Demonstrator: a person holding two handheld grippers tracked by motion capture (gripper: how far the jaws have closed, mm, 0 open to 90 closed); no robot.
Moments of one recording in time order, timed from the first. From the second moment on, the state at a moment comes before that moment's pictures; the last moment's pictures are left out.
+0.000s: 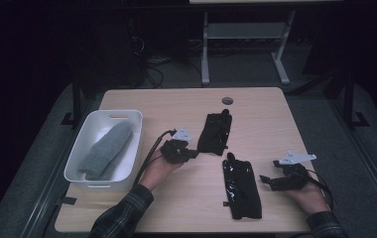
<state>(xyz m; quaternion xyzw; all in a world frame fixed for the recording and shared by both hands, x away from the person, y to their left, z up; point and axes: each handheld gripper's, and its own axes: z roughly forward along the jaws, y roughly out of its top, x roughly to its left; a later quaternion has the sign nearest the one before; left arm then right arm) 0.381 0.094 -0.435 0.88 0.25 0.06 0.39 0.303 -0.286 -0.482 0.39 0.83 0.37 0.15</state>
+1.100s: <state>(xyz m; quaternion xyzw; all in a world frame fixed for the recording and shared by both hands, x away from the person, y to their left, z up) 0.406 0.071 -0.466 0.89 0.27 0.04 0.37 0.303 -0.286 -0.483 0.40 0.83 0.36 0.15</state>
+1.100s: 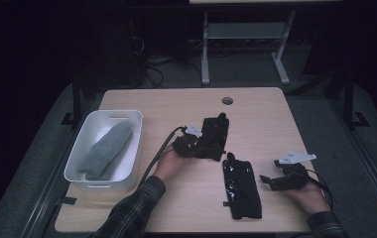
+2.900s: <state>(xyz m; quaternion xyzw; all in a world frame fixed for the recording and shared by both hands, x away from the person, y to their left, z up) 0.322 0.128 -0.447 0.89 0.28 0.06 0.35 0.279 -0.249 -0.454 0.31 0.86 0.40 0.07</state>
